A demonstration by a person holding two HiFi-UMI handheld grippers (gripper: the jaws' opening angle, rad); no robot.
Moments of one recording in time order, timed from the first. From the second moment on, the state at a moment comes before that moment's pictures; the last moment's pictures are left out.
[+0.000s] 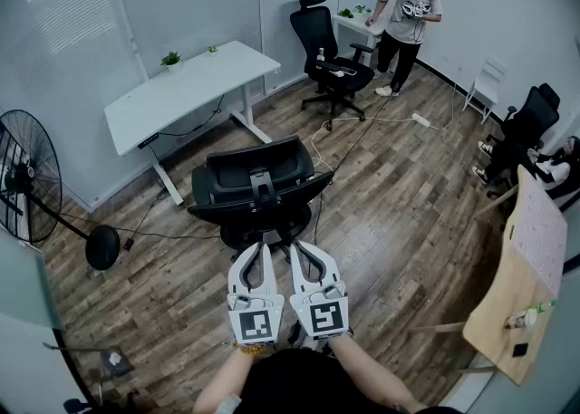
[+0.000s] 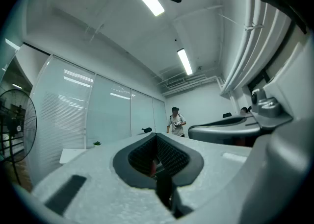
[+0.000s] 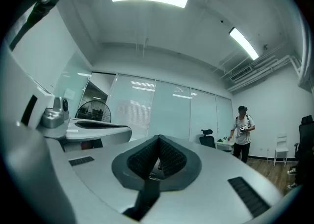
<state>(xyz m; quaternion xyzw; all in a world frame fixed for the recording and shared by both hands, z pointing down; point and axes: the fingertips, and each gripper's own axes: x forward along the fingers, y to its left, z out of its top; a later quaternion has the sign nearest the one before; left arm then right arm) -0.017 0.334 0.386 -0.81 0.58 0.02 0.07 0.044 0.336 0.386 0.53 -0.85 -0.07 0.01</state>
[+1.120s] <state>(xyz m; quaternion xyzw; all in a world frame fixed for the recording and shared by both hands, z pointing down) 0.004 0.300 0.411 -0.79 0.61 -0.01 0.09 0.082 0.290 0.430 0.48 -0.87 -0.06 0.04</state>
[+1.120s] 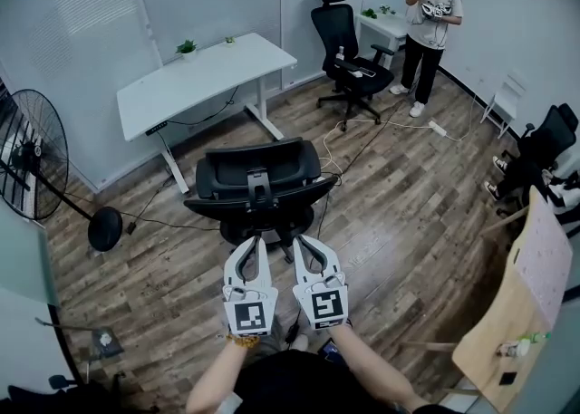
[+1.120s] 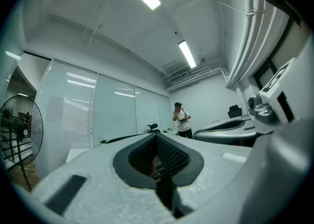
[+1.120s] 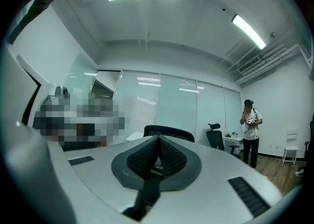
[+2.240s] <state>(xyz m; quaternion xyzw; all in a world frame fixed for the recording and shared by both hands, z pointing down) -0.050 0.195 0.449 -0.81 0.58 -0.02 0.08 0.041 0.185 0.467 0.48 -0.87 -0.07 0.11</state>
